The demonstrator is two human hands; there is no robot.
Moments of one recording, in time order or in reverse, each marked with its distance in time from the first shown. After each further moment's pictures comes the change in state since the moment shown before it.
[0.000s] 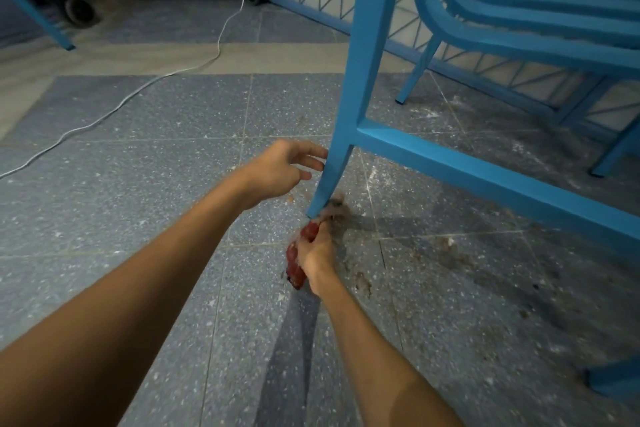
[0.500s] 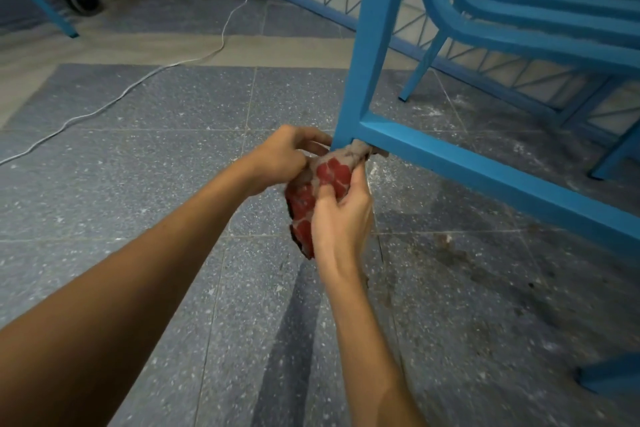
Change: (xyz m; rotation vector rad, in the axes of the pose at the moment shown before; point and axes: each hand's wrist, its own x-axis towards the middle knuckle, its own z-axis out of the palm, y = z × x) left_hand 0.000 0.006 0.000 -0.068 0.034 0.030; right_hand -0.075 -0.065 -0.035 0.188 0.287 -0.519
